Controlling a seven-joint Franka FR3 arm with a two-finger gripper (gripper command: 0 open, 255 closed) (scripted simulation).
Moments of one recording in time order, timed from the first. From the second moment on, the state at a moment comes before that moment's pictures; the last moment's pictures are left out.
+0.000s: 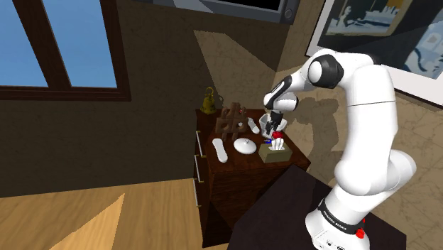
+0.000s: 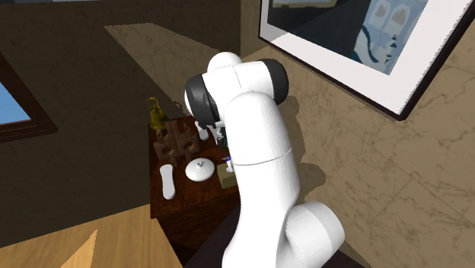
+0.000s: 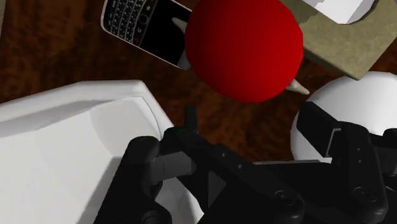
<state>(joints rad) -0.42 0.60 -0.26 -1.92 0.19 2.51 -0.73</state>
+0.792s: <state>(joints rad) -0.59 0.56 -0.16 -2.01 0.41 2.54 -0.88</state>
